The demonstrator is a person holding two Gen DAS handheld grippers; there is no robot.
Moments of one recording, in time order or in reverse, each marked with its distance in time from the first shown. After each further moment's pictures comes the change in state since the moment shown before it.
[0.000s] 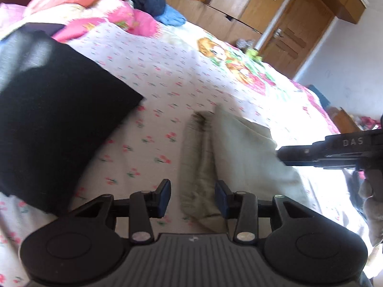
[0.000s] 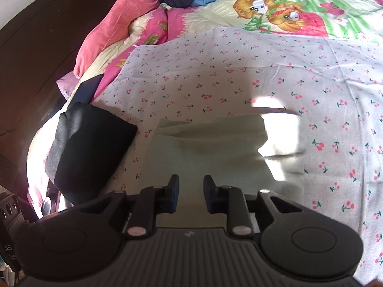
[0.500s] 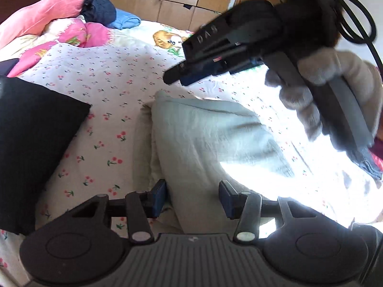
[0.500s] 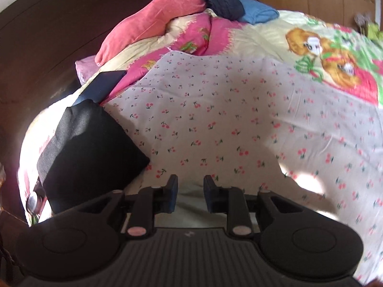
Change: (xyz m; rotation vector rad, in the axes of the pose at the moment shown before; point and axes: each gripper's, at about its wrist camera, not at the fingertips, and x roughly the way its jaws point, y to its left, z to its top) left arm 0.027 -0.057 -0.016 0.256 0.060 -0.069; right arm 0.059 0.038 0.066 -0.320 0.002 0.021
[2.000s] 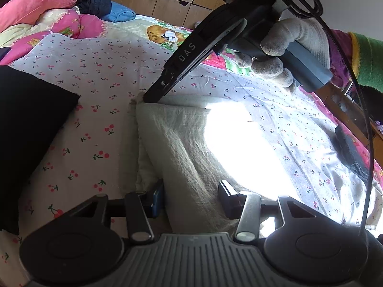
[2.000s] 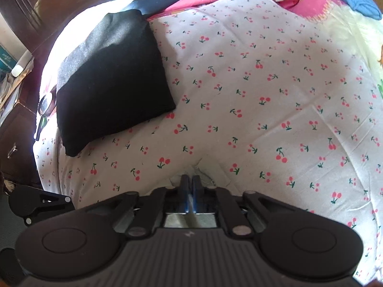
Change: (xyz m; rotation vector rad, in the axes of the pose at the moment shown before) left arm 0.010 0.005 0.001 -0.038 0.007 -0.054; right arm 0.062 0.009 0.031 -0.399 0.375 0.175
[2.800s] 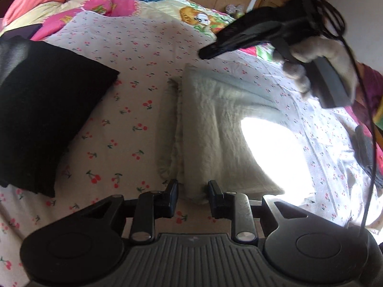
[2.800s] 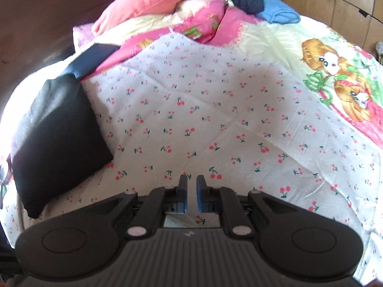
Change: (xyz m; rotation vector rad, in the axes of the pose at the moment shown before) left arm -0.031 0.008 0.000 -0.102 0.097 0.142; right arm -0.031 -0.024 -0.031 0.279 -0.306 -0.225
